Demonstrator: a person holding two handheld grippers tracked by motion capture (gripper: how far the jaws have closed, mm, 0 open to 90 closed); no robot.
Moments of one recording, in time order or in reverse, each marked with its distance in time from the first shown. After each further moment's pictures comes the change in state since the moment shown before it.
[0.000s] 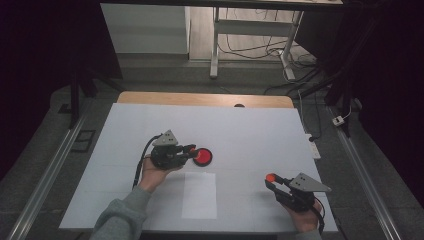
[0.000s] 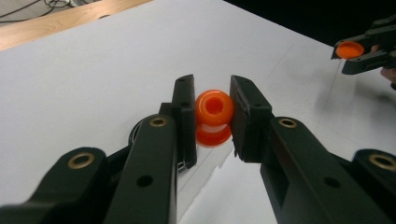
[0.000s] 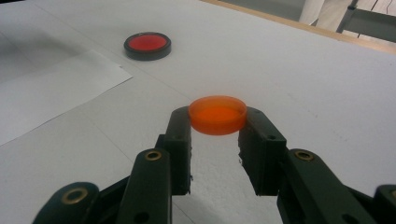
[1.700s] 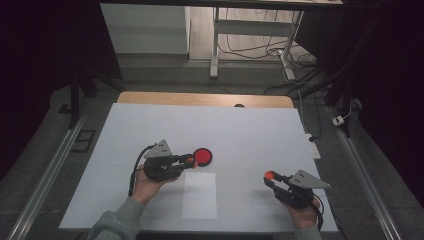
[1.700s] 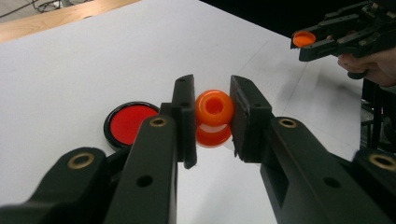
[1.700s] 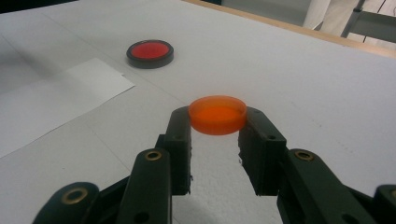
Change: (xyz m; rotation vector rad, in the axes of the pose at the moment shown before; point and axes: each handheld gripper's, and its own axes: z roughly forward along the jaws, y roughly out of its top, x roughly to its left) left arm -0.027 -0.012 -0.027 -0.021 -0.030 0.009; right arm -0.003 0.006 0.005 -0.012 0.022 0.009
